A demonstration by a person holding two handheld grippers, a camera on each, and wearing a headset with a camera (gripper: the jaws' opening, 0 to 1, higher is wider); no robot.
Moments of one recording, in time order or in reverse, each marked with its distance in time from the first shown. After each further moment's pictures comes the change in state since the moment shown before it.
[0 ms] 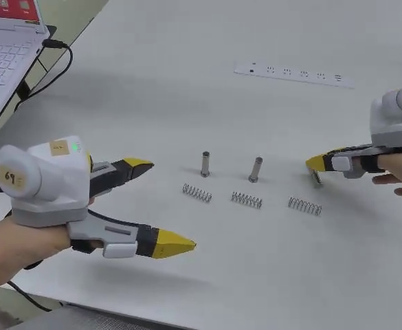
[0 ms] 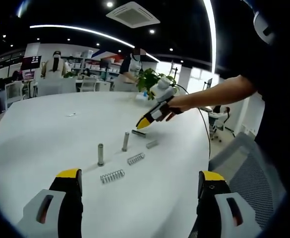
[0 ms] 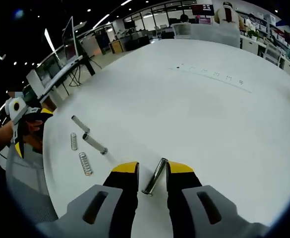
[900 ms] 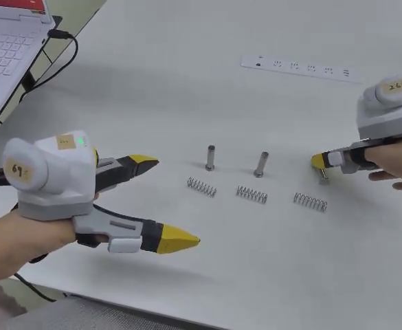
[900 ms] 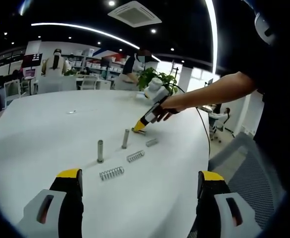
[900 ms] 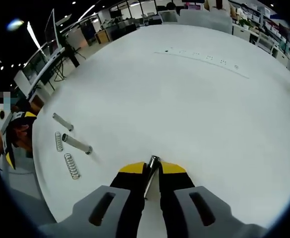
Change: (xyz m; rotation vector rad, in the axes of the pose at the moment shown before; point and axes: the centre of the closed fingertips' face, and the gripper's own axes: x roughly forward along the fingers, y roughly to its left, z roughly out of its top) left arm -0.001 0.001 -0.007 -0.017 0.007 0.001; right arm 0.018 -0.013 -0.013 0.059 0.114 -0.095
